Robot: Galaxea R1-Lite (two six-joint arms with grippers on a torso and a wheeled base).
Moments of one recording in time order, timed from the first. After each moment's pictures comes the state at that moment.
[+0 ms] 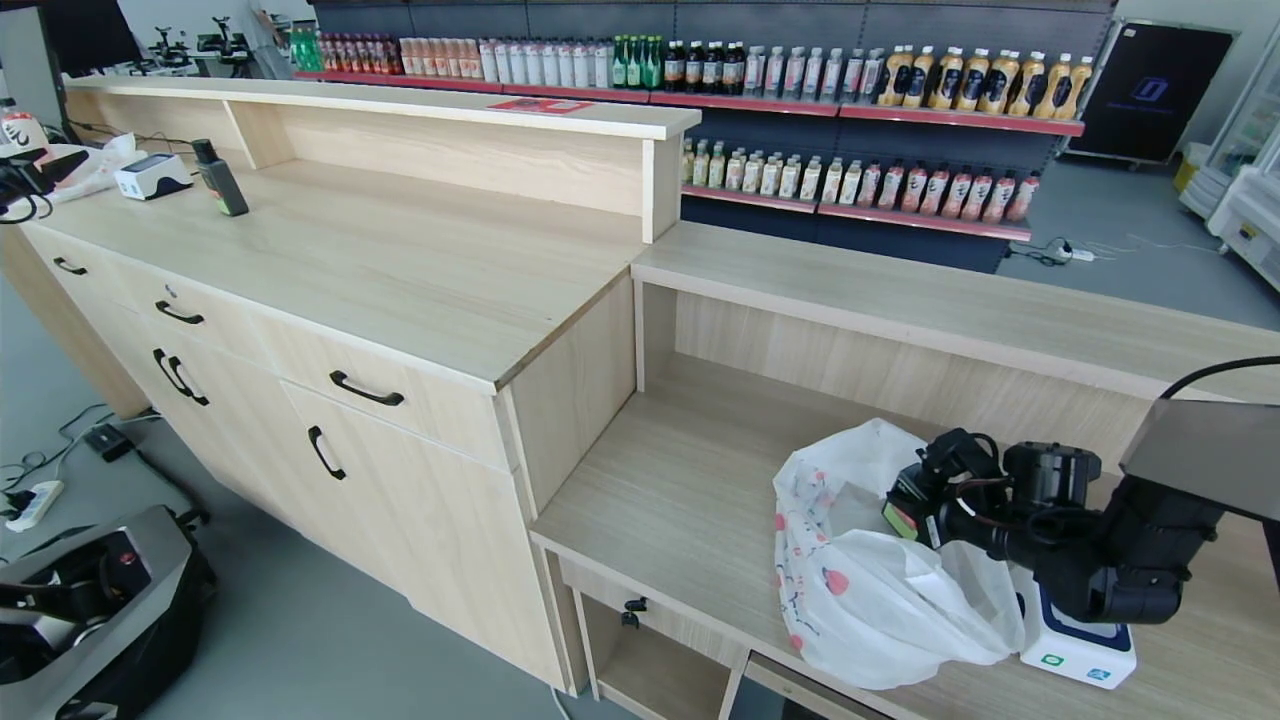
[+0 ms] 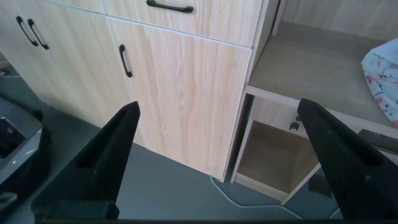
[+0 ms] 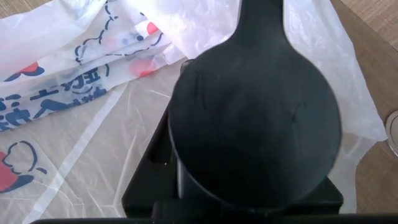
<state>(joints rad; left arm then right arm) -0.01 0.00 0.00 0.00 -0.04 0.00 -0.07 2.41 -0.80 -1.20 0.35 -0.40</state>
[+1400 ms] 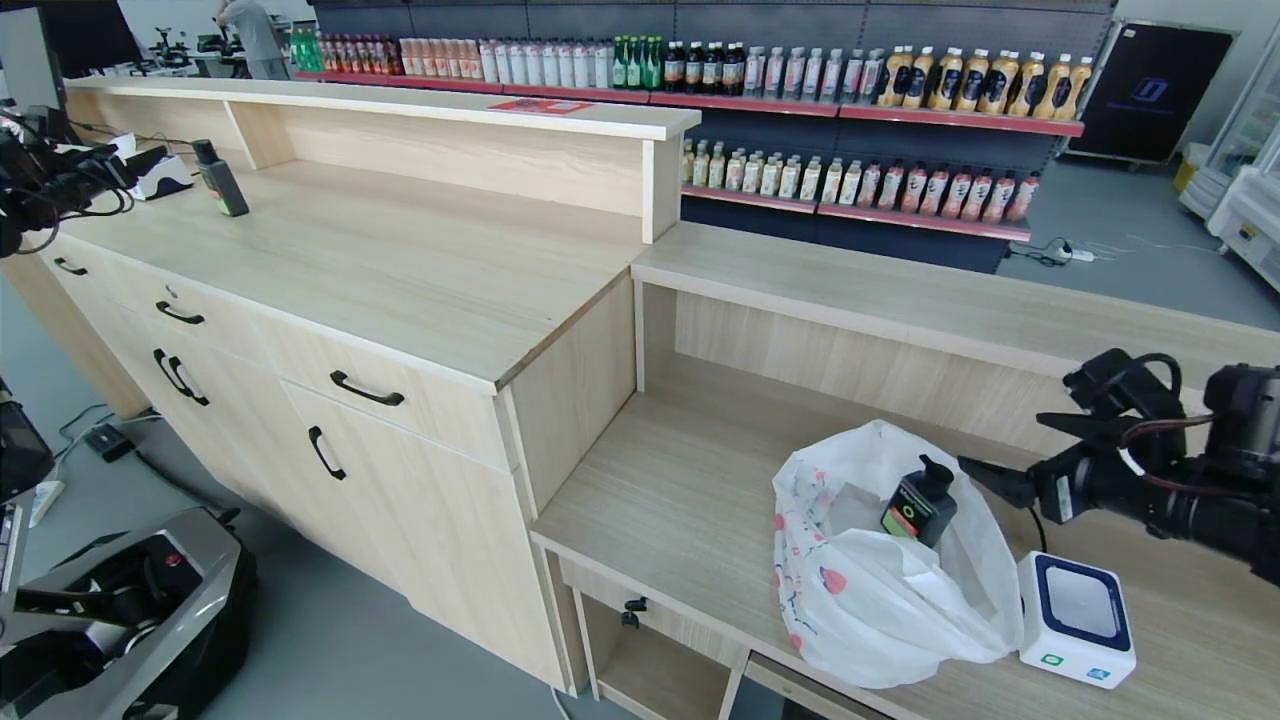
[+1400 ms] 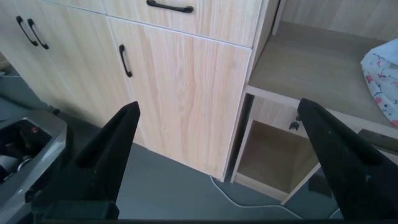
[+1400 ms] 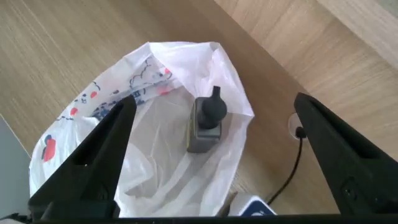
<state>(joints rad) -0.01 0.00 0.00 0.00 -0.04 0.00 -0.12 1.69 -0.52 -0.84 0.34 -0.45</state>
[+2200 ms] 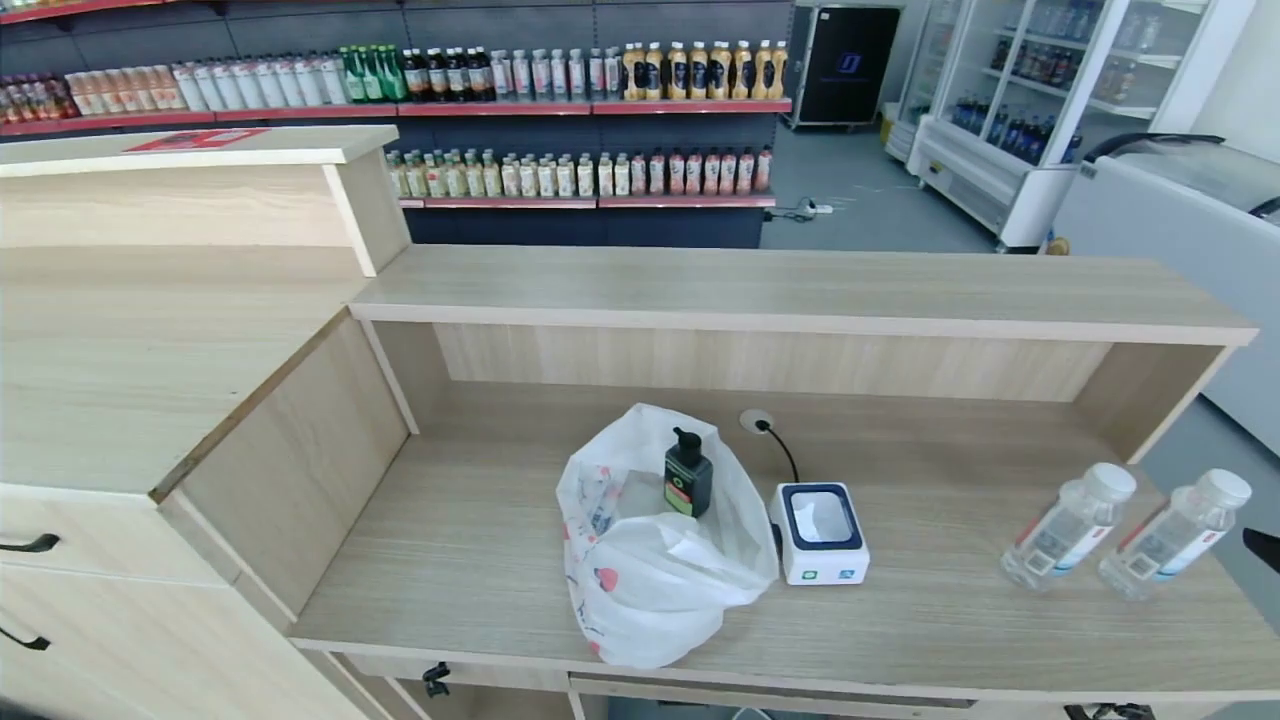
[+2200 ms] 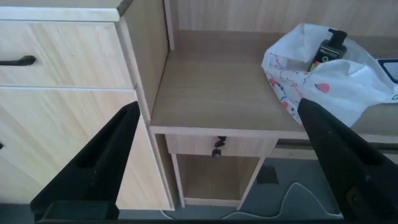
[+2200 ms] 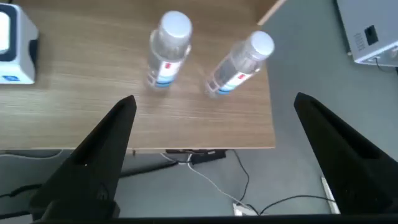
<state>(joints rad) -0.01 0.00 0.00 0.00 -0.04 0.00 -0.60 1.17 -0.43 -0.34 0.27 -0.52</state>
